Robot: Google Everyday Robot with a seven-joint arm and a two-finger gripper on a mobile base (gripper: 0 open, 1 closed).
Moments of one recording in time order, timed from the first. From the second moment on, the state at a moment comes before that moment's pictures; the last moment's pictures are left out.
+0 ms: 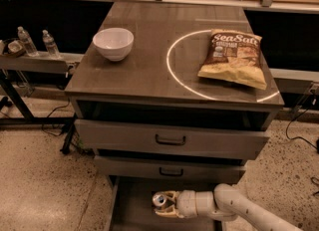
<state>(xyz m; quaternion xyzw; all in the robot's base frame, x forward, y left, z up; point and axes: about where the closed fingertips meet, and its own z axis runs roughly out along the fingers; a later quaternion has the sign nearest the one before) 0.435 -0.012 0.347 -0.56 0.57 0.39 0.46</state>
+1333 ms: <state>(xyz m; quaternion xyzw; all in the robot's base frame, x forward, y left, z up) 0.462 0.032 0.237 -0.58 0.55 0.38 0.47</state>
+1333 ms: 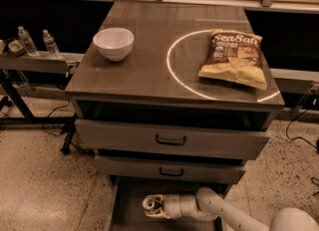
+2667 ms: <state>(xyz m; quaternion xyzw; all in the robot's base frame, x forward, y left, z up) 0.452 0.055 0.170 -0.56 0.55 0.42 0.45</state>
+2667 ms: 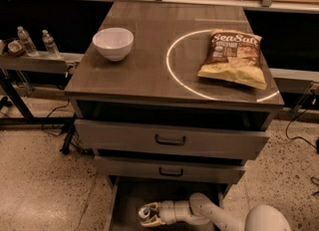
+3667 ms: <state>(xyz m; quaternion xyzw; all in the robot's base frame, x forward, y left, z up) 0.448 -0.004 0.203 -0.54 0.59 0.35 0.48</state>
